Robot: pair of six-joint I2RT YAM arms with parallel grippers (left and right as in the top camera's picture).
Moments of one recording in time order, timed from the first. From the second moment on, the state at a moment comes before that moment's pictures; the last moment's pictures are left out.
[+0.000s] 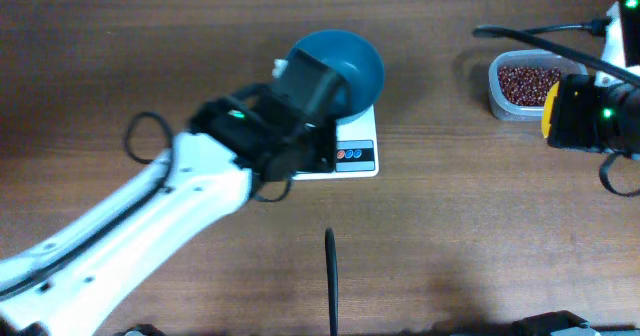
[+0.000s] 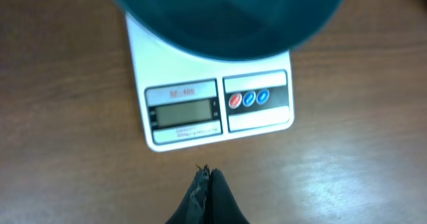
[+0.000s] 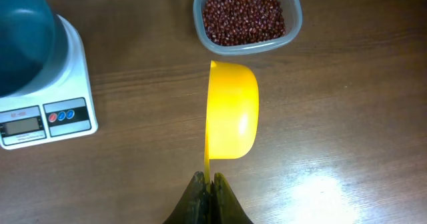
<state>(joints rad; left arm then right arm) -0.68 1.50 1.13 -0.71 -0.10 -0.52 0.16 1.19 1.52 -1.43 0.22 0.30</state>
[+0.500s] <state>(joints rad) -0.79 1.80 1.13 -0.46 -0.22 -0.52 0.16 1.23 1.52 -1.39 0.21 0.29</state>
